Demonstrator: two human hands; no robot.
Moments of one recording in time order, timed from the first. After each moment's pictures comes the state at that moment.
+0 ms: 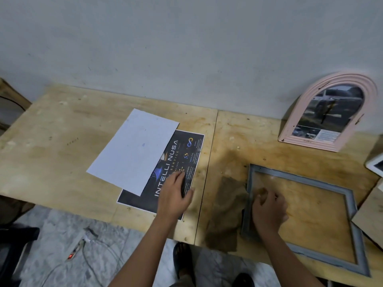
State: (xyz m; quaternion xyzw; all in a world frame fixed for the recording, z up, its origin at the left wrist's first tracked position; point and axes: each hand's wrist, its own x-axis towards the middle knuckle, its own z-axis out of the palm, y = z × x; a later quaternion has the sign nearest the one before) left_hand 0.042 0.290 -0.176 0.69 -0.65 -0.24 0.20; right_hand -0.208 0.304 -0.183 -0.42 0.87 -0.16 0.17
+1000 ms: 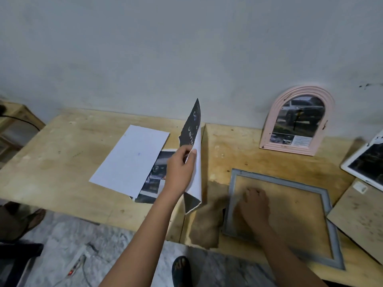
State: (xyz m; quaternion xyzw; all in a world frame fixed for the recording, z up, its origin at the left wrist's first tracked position) left_hand -0.044 0.271 -0.028 0.61 -0.54 -0.34 0.46; right_hand -0.242 0.307 -0.154 -0.53 0.79 -0.15 0.26
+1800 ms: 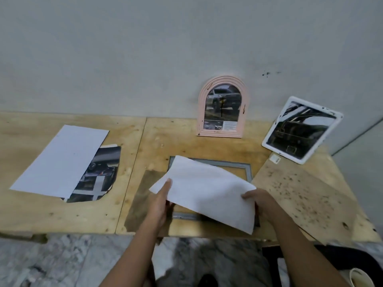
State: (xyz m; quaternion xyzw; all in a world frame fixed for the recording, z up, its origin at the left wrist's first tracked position) left_hand -0.175 0.348 -0.121 0.61 -0.18 -0.63 0.45; right_hand -0.445 0.356 -0.124 -0.18 0.79 -0.25 0.53
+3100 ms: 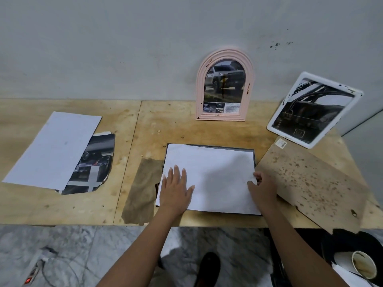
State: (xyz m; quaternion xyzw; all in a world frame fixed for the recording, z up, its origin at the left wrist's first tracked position) left_hand -0.200 0.341 -0.182 0.62 -0.76 -0.20 -0.07; right_hand -0.441 0.373 -0.160 -0.37 0.83 -0.31 0.30
